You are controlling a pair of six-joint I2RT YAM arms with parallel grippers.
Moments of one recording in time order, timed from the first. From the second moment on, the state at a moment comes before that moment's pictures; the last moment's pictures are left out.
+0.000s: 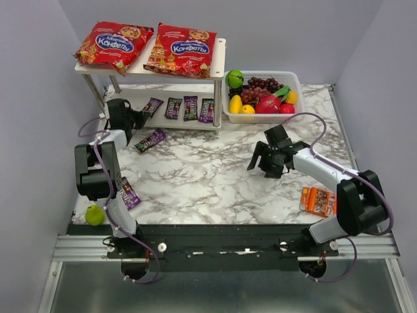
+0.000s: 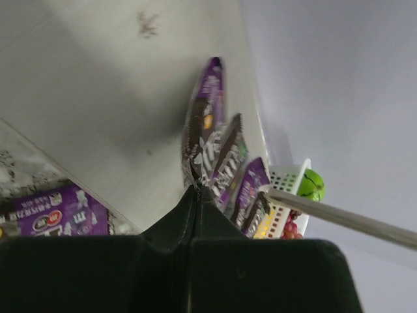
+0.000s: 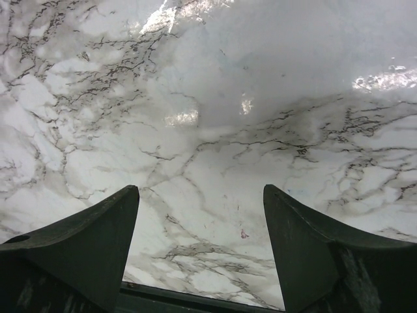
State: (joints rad) left arm 0.14 1.80 1.14 0.17 0.22 -1.21; right arm 0.42 1.50 0.91 -0.52 -0.04 0.74
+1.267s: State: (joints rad) left arm 0.07 1.94 1.08 0.39 0.14 -1.53; right arm 0.36 1.41 0.83 -0.53 0.01 0.76
